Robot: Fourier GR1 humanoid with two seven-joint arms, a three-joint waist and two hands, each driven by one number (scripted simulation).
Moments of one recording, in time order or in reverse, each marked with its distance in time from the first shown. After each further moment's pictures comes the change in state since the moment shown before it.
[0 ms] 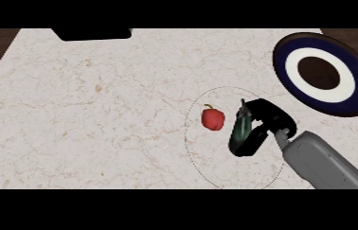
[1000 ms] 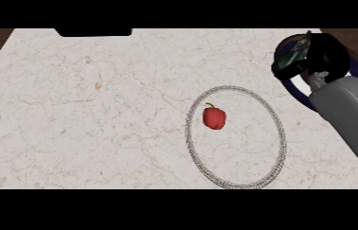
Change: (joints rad) left arm 0.031 -0.018 0.015 -0.031 0.005 -0.074 -0.064; right arm -0.300 -0.103 -0.151 0.261 0.392 -0.360 0.200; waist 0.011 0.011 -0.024
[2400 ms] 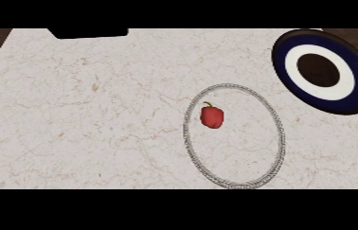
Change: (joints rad) left arm 0.015 -0.030 0.011 0.011 -0.009 -0.069 -0.026; right arm -0.215 -0.092 -0.306 0.474 0.700 -0.510 0.097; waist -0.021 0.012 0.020
